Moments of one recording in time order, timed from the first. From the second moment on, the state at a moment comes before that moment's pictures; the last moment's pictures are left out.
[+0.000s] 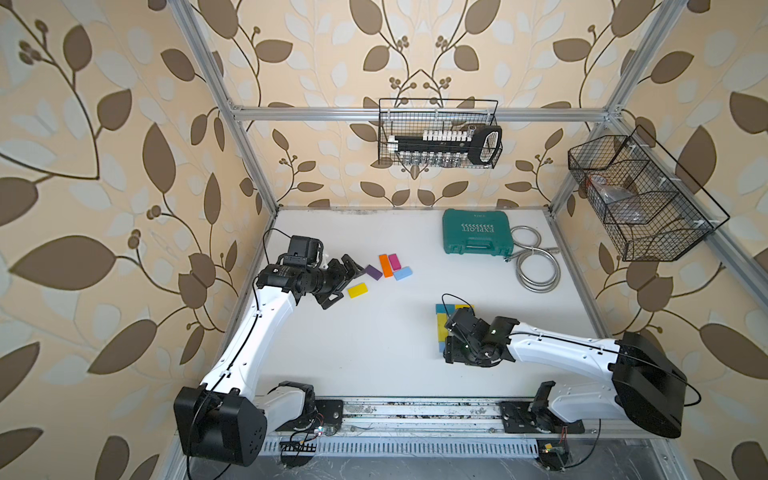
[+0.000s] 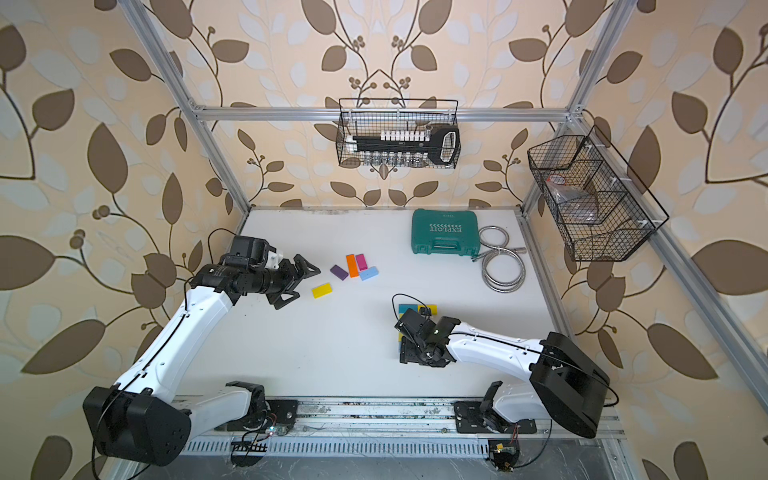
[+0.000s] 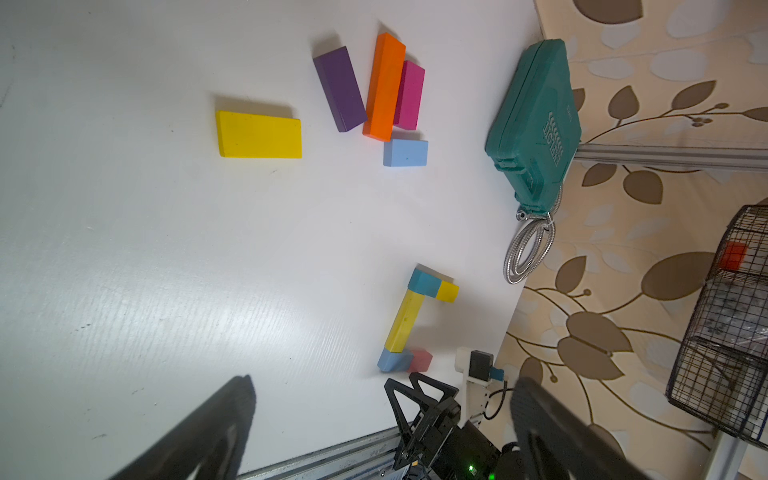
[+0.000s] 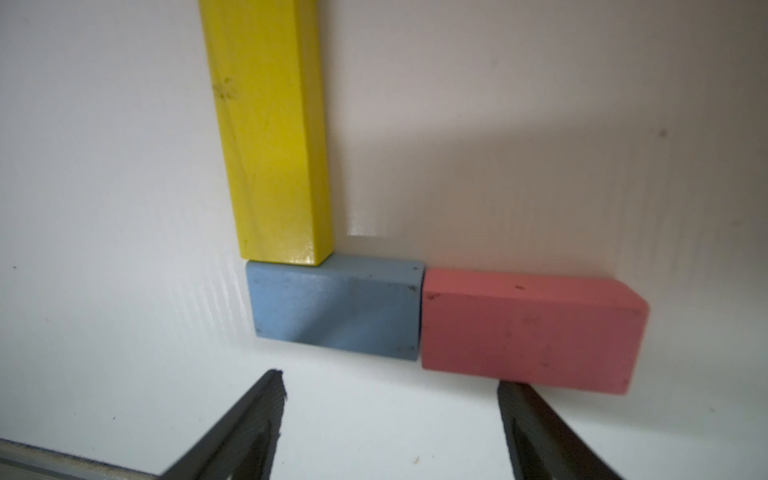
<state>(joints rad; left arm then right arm) -0.11 1.17 1.07 -0.87 0.49 -0.85 0.90 1.33 0.65 -0.63 0.06 1.01</state>
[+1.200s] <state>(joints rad) -0.11 1.17 1.07 -0.87 0.49 -0.85 0.55 1.18 0.68 -0.73 -0.01 0.84</state>
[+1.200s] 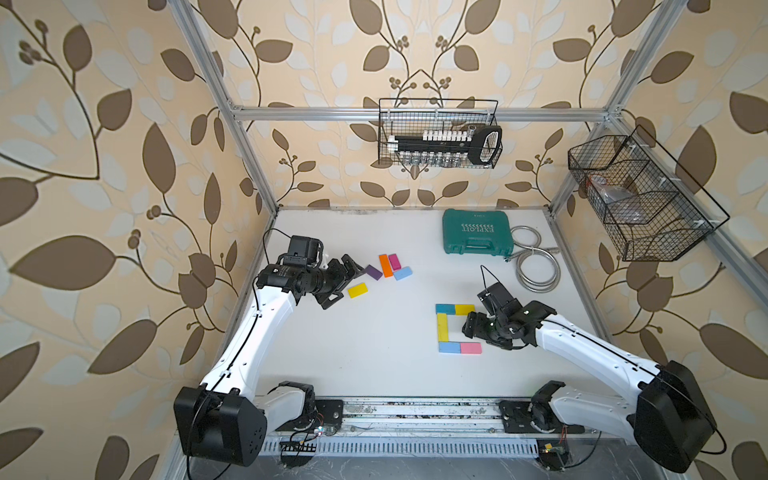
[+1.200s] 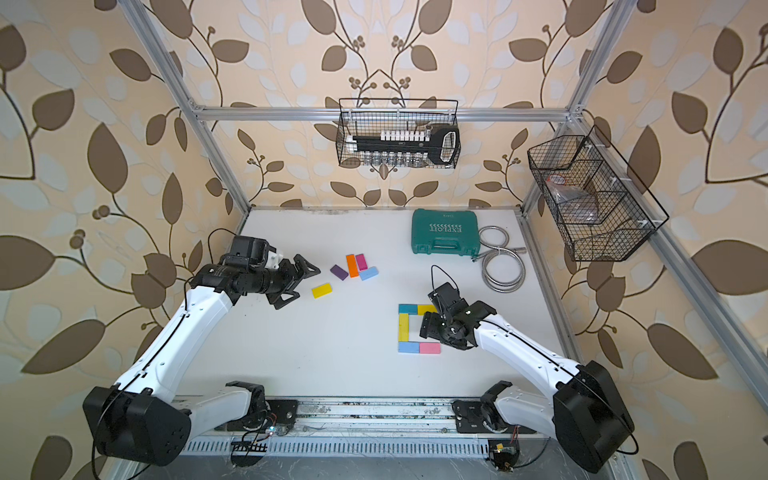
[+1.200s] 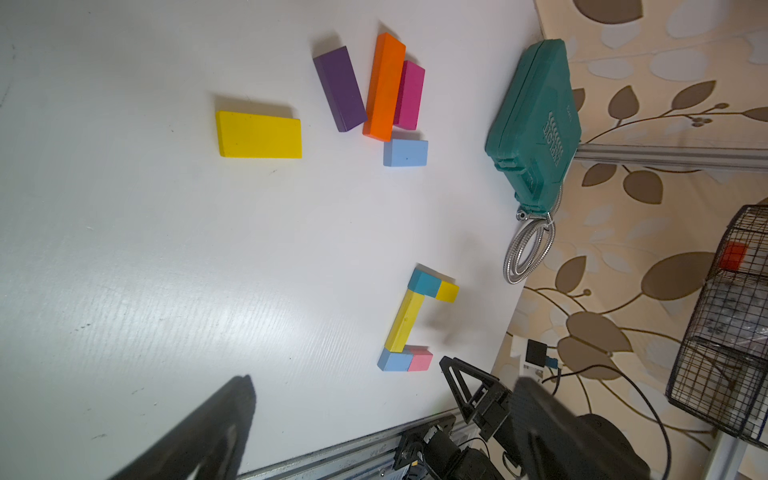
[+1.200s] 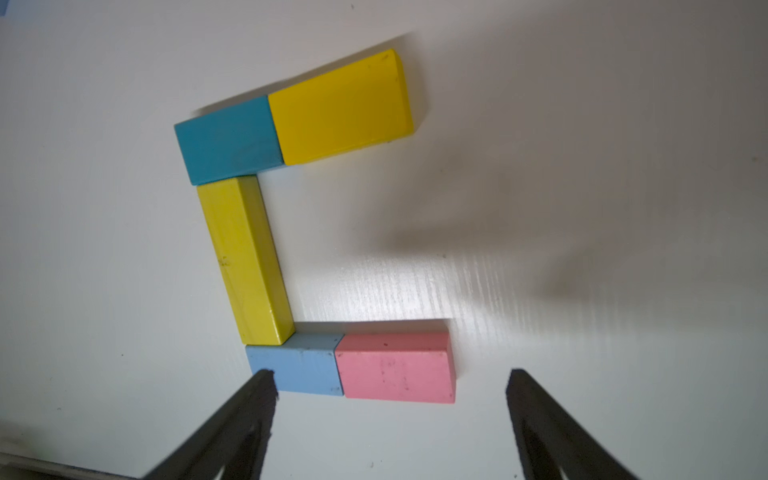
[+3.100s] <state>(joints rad) -0.11 1.17 1.07 -0.87 0.49 -0.85 0.59 1.29 0.62 -0.60 -0.11 0.86</state>
